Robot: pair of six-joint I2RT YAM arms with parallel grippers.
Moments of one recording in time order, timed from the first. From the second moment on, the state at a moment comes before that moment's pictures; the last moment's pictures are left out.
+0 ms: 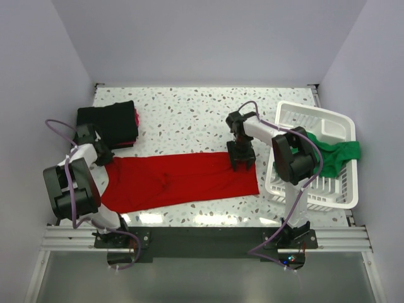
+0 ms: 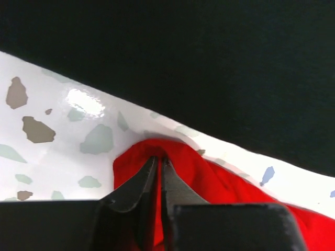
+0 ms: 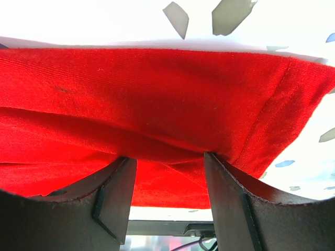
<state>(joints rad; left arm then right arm) 0.36 1.57 0.84 -0.31 -0.01 -0.31 0.44 2.06 1.47 -1.03 0.01 0.35</state>
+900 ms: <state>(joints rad) 0.37 1.48 0.84 -0.31 0.10 -0.40 0.44 2.06 1.47 -1.04 0.01 0.35</state>
